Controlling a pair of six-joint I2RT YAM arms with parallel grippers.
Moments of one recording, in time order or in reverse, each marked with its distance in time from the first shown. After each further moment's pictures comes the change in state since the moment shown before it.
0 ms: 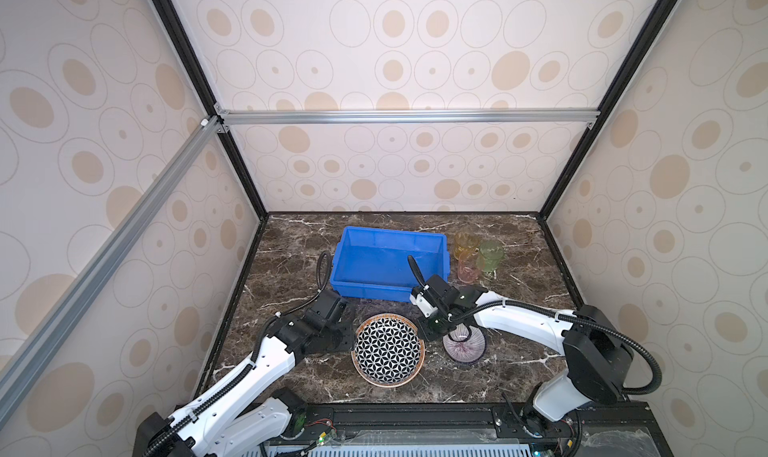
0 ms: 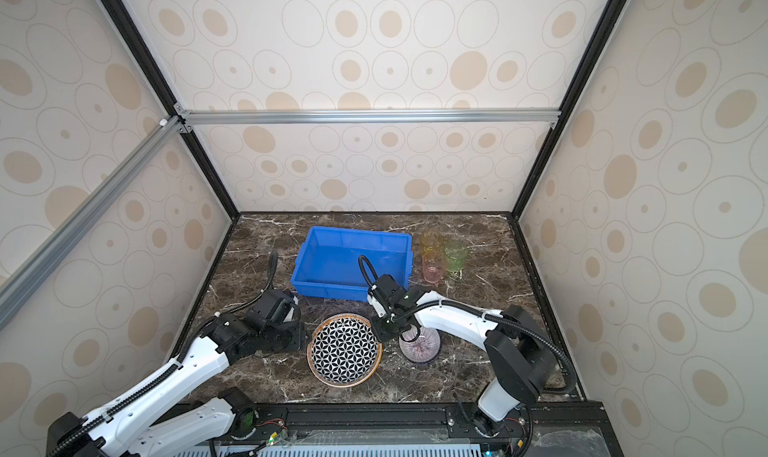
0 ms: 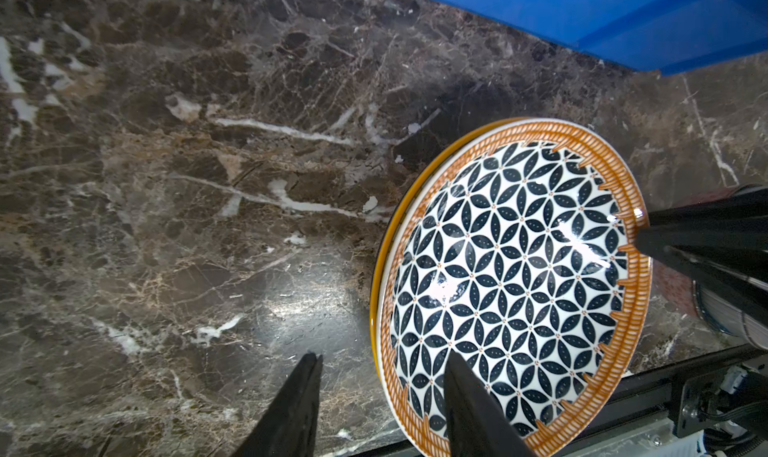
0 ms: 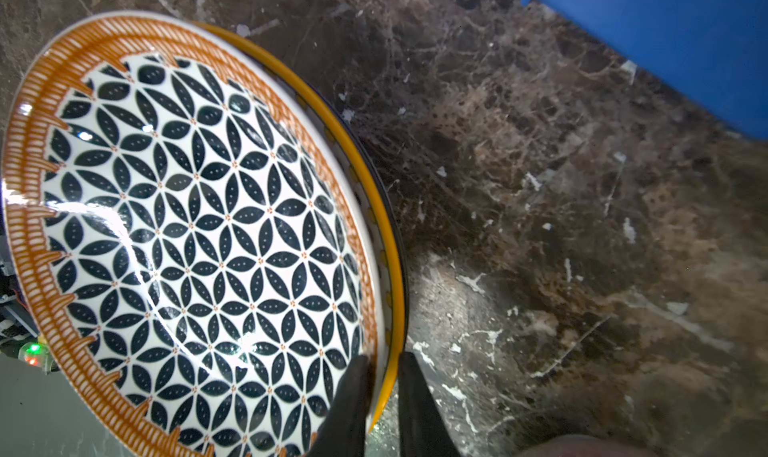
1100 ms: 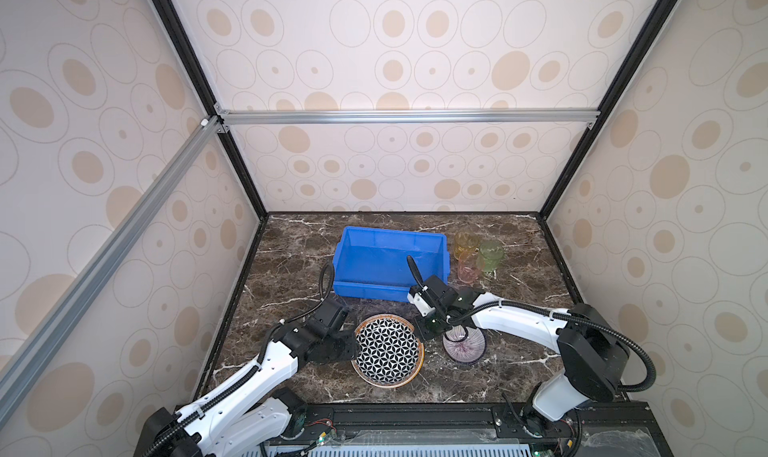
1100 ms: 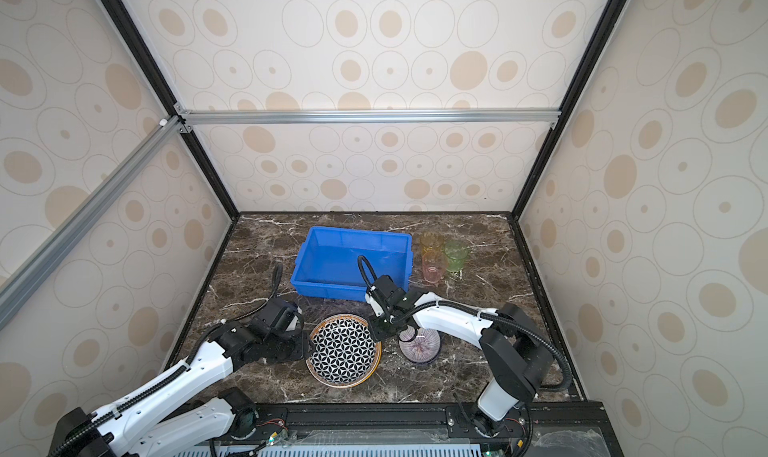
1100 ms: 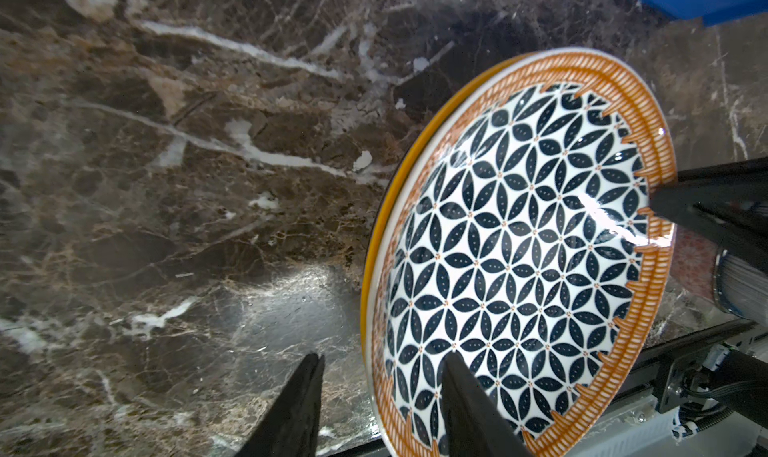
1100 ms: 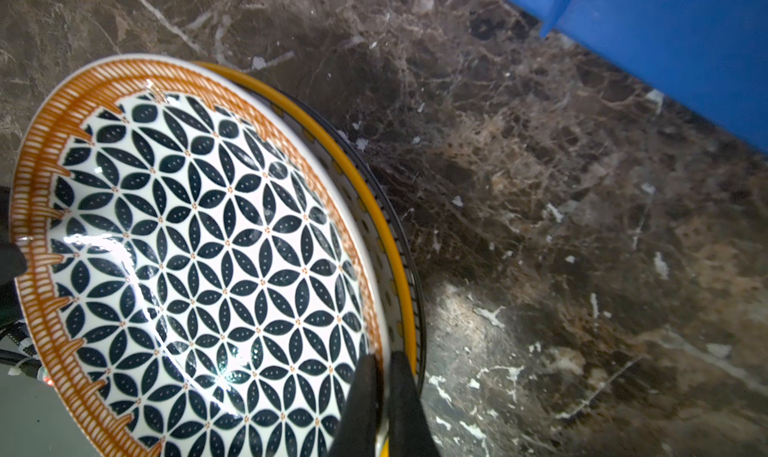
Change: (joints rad) left arm -0.015 -0.006 -0.116 0.079 0.102 -0.060; right arm 0.005 0.015 -0.022 0.089 -0.013 0.027
